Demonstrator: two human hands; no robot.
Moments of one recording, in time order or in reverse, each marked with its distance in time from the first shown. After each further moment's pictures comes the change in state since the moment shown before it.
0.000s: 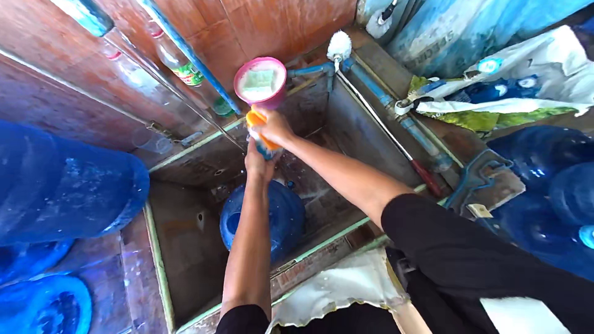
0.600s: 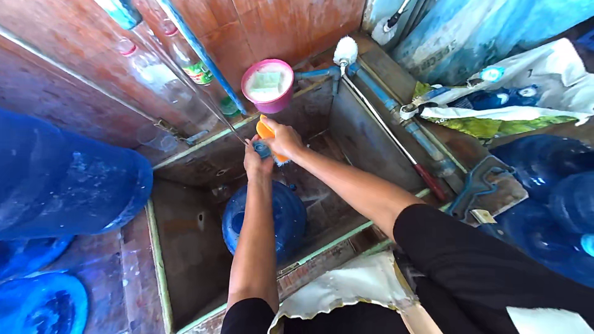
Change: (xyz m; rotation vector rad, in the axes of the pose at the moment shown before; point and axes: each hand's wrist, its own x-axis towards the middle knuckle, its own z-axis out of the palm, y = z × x) left_hand 0.029 -0.009 -0.011 -0.307 0.089 0.042; right_hand -0.023 0.002 0.005 -0.265 -0.080 0.069
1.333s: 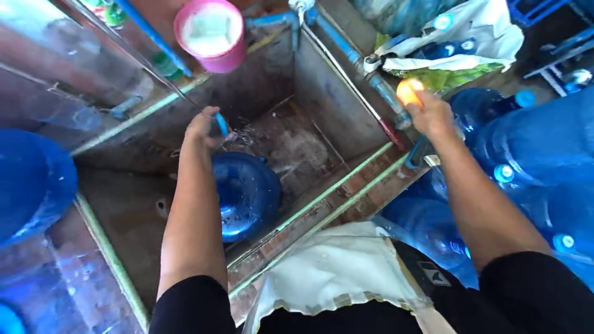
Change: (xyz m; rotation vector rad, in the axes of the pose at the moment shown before) left_hand 0.024 0.039 -0.018 0.926 -0.149 -0.347; right_hand -0.224 0.209 -0.187 -0.446 0.523 0.570
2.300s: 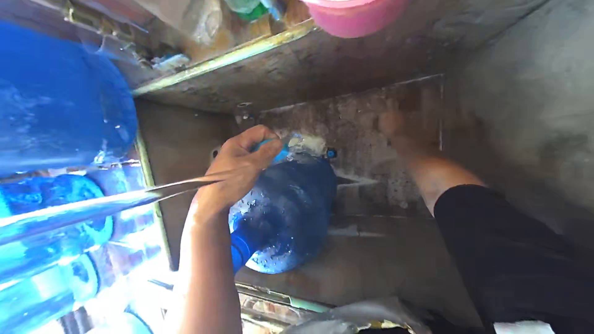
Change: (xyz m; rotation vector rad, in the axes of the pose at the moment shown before) left_hand -0.013 -0.003 -0.020 0.417 0.138 0.088; right_hand 0.190 -0.200 0.465 -0.200 -0.659 -0.560
